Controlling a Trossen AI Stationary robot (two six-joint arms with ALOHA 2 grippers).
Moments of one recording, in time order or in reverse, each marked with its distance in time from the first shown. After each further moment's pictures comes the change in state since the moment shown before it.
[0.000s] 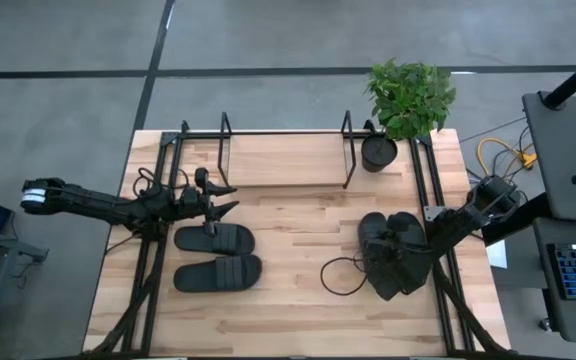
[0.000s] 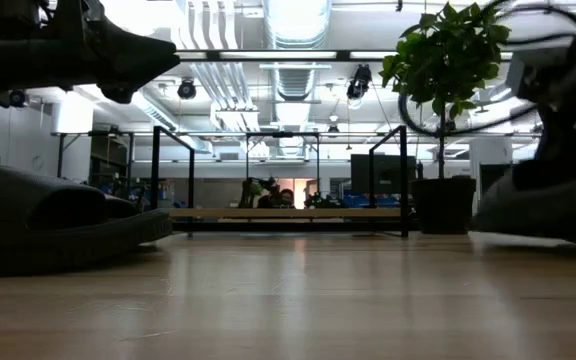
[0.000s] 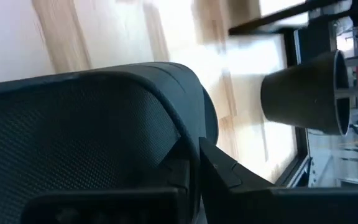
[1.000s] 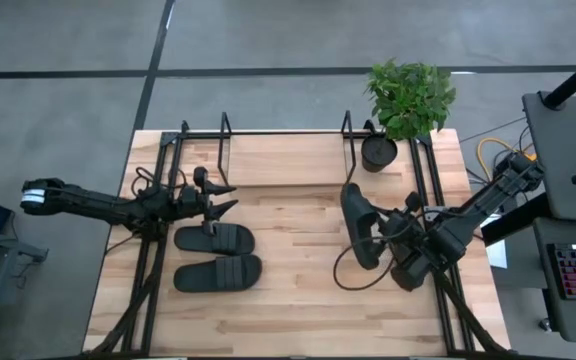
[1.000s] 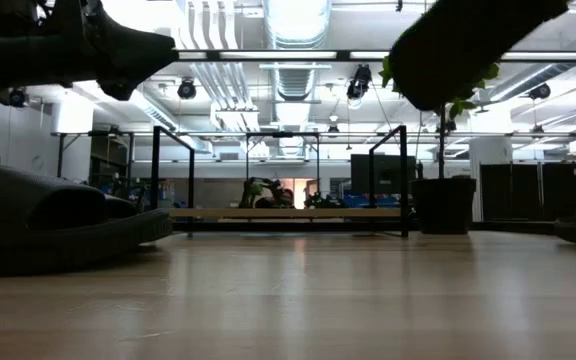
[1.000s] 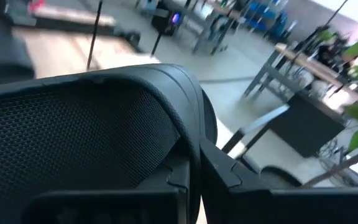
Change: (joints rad) left arm 0.000 -0.017 0.005 0.004 0.000 0.000; right arm 0.000 -0.377 0.065 0.140 0.578 -0.008
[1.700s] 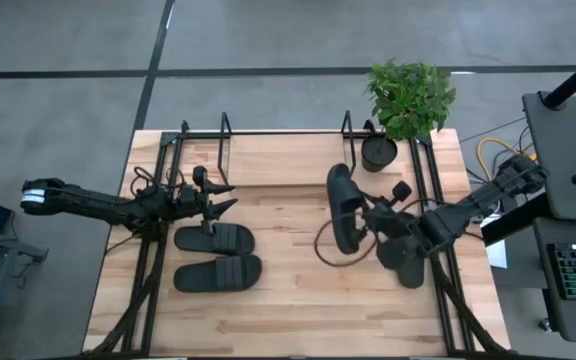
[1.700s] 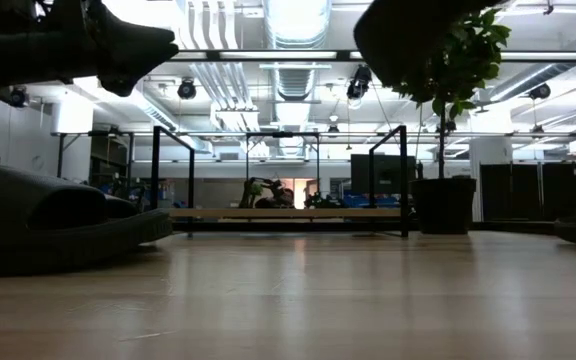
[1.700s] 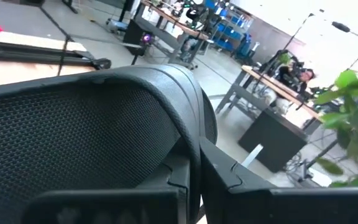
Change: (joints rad) left arm 0.000 0.001 0.006 0.016 0.000 0.000; right arm -0.186 -0.005 0.001 0.577 0.050 -0.651
